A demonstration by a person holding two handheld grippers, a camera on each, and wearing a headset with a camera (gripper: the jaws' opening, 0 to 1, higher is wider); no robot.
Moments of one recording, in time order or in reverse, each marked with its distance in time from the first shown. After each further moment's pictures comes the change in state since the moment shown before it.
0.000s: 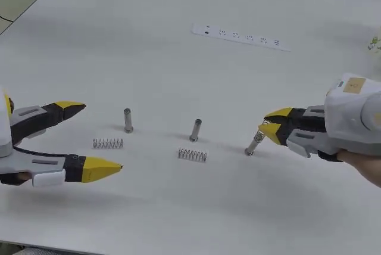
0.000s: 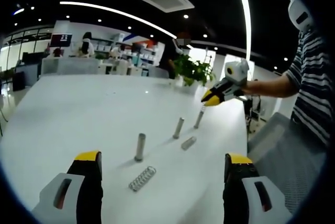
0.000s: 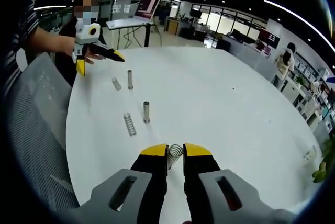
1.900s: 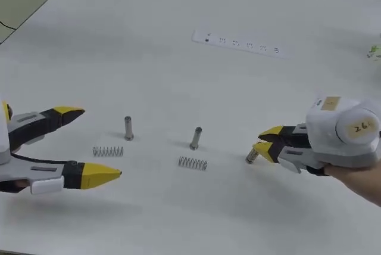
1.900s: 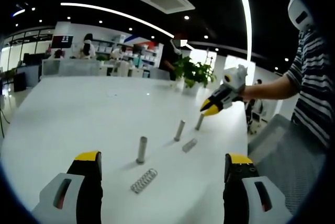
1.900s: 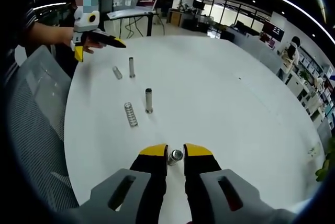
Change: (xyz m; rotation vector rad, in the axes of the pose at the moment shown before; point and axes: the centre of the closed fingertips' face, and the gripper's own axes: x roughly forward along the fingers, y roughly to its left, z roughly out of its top) left arm -0.003 0.001 0.005 0.002 -0.010 0.011; right arm 0.012 0.007 -0.016 0.005 0.067 0.032
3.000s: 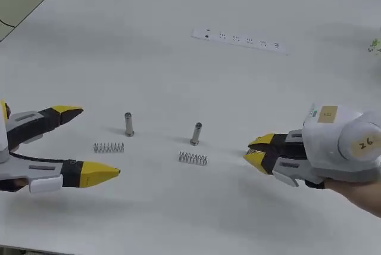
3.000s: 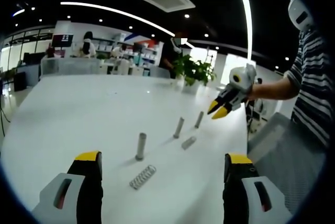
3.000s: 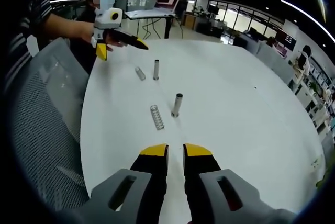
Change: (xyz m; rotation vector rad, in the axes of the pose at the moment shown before) left arm -0.002 -0.003 -0.003 0.000 0.016 0.003; right arm -0.002 0.044 0.007 -0.087 -0.019 0.092
